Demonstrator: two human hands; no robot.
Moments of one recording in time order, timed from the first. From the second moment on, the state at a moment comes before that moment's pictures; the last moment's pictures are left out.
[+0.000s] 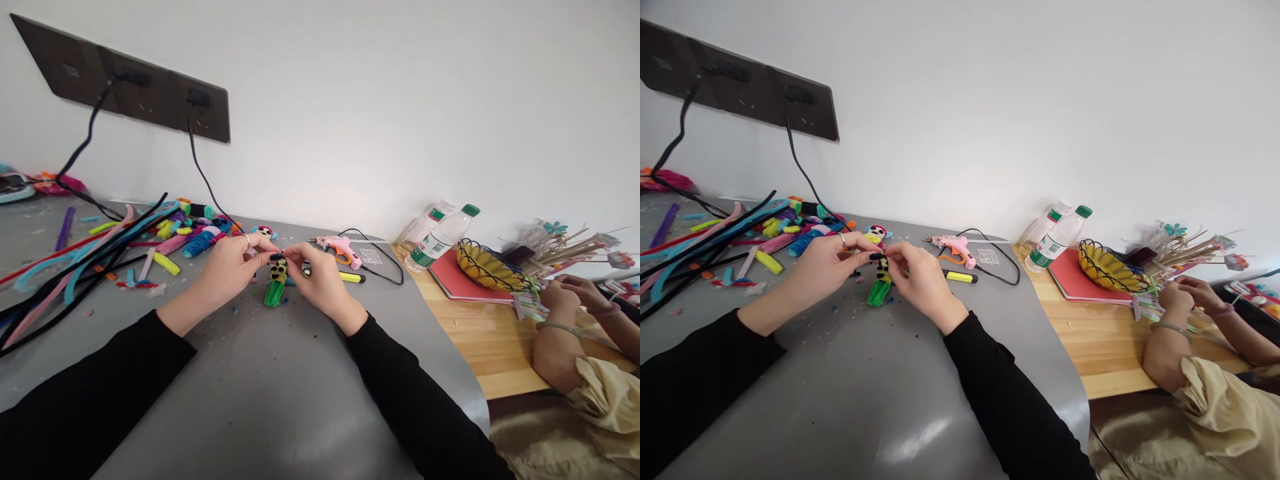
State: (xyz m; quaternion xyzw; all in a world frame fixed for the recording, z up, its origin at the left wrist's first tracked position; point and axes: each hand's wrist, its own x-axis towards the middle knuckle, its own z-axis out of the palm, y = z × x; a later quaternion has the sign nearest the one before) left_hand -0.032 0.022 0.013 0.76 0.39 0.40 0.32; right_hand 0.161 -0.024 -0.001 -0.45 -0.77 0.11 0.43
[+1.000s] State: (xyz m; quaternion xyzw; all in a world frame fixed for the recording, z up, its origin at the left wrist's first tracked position) left_hand -0.039 0.027 0.005 0.83 0.30 0.44 0.18; right_hand 0.172 -0.026 0.010 -0.43 -0.76 0.25 0.41
